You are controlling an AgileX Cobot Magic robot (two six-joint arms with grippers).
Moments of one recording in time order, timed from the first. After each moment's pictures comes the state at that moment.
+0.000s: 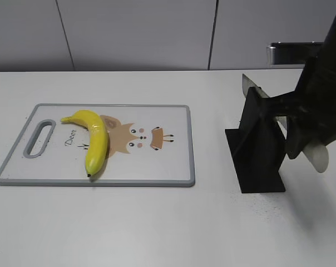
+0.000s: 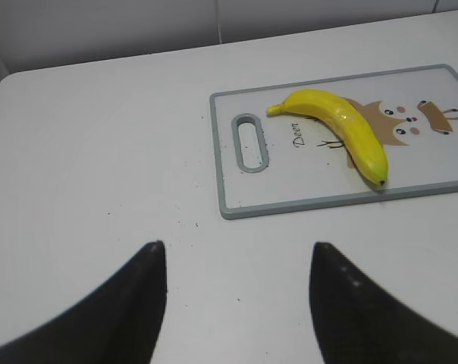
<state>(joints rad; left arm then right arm) -0.06 0.02 -0.50 -0.06 1.04 0.15 0.39 1.60 -1.17 0.05 1.18 0.30</state>
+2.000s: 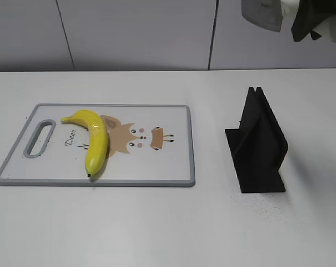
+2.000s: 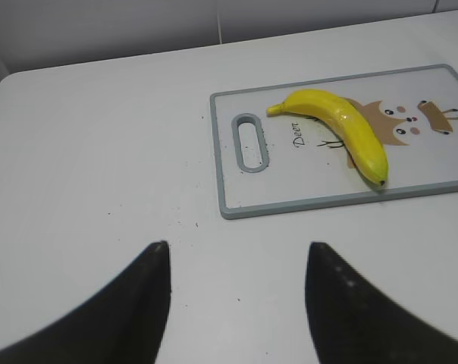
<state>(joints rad) -0.06 0.02 -0.50 -0.06 1.04 0.15 0.39 1.57 -1.58 -0.10 1.20 0.29</state>
